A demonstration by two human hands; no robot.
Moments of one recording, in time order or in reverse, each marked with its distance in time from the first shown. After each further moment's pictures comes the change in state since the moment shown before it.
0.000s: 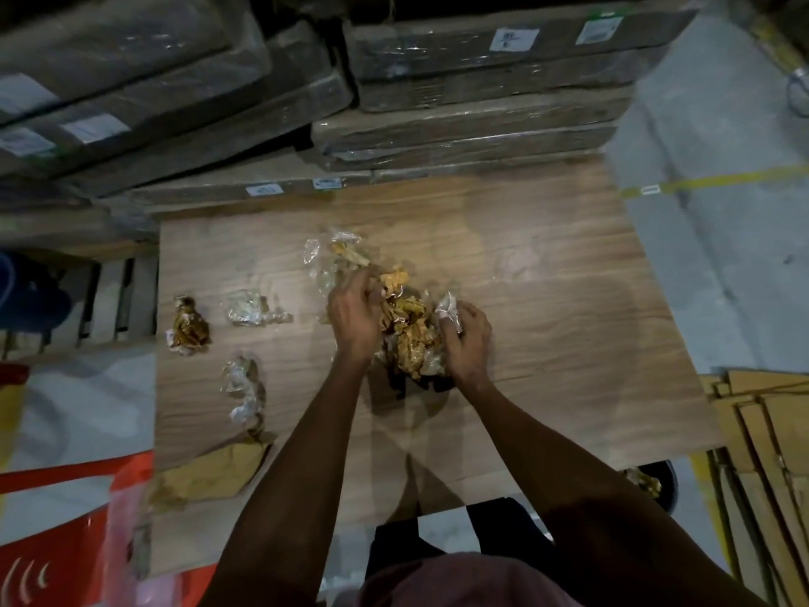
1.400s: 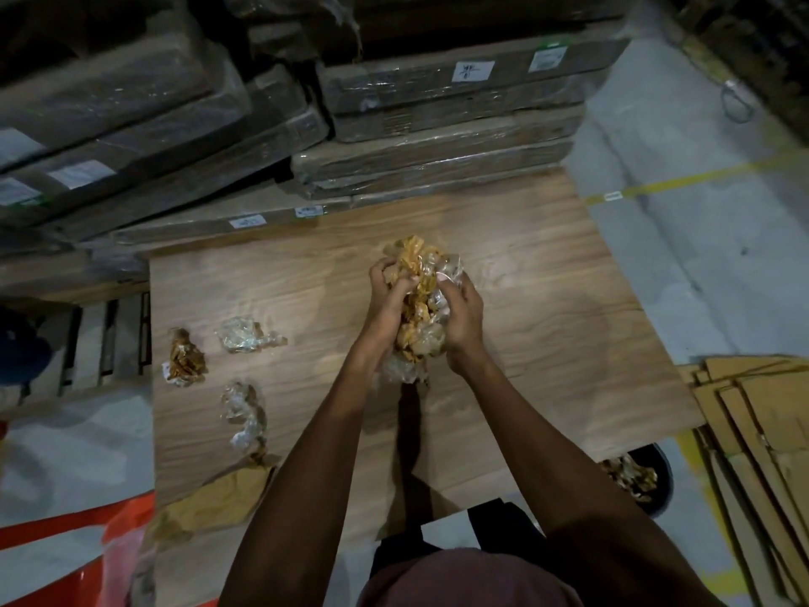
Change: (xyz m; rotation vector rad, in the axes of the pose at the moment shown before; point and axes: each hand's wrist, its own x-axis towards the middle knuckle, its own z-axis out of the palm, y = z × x) left_hand 0.003 0.086 -0.013 -0.862 -0.502 -0.442; right_hand -0.005 -0.115 -0.042 0.754 0.011 0.046
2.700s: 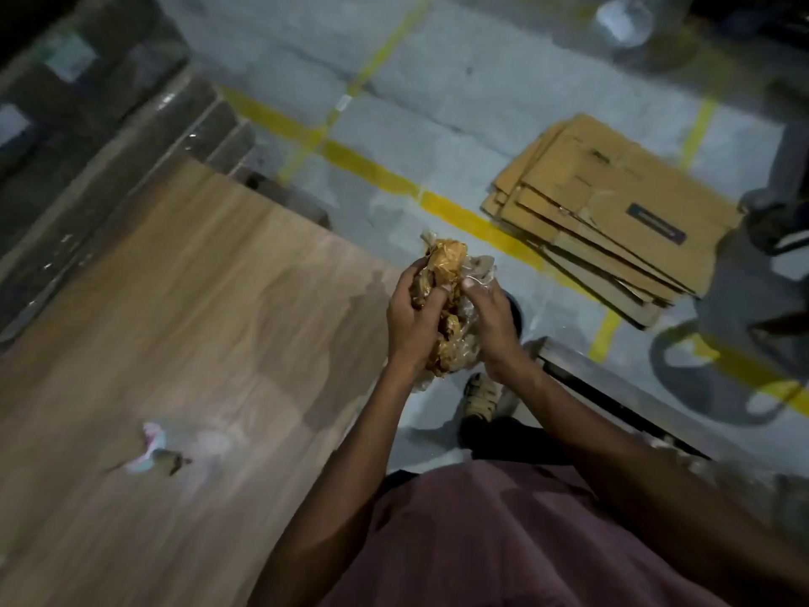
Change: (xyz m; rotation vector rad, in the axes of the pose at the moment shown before) left_hand -0.182 -0.160 0.413 0.485 -0.586 0.092; right_hand -0.149 -0.049 -0.457 0.163 0.614 0.006
